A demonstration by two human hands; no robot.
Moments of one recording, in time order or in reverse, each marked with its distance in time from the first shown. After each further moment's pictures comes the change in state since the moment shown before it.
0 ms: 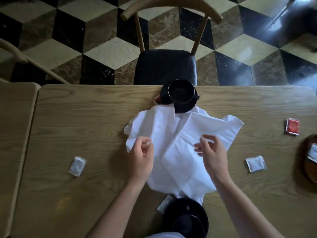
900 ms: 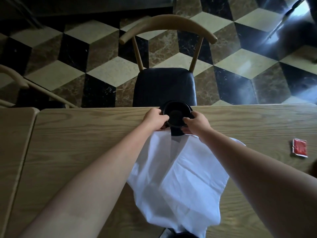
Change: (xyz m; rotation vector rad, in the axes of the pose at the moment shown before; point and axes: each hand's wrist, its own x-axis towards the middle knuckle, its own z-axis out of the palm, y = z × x) left_hand 0.188 0.094 0.092 0.327 -0.368 -0.149; right_hand 0.166 -0.087 0.066 -0.194 -0.232 0.106
